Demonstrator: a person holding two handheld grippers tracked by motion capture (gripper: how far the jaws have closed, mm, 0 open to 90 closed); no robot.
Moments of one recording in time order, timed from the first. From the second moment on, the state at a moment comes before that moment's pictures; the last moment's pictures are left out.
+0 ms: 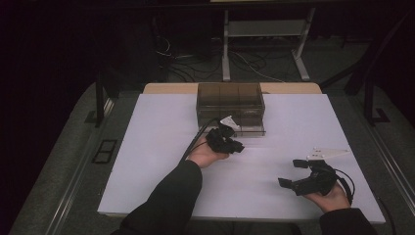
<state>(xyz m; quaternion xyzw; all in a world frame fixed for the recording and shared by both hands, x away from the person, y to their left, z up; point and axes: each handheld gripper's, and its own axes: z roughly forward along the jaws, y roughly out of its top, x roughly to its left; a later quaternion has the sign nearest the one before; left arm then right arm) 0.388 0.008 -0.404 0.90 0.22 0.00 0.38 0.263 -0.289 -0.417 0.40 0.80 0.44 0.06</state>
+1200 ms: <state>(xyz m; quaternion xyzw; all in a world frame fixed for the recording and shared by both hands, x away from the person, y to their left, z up) 0.421 0.037 -0.342 0.87 0.24 0.01 0.44 0.263 -0.290 -0.417 0.40 0.80 0.44 0.06</state>
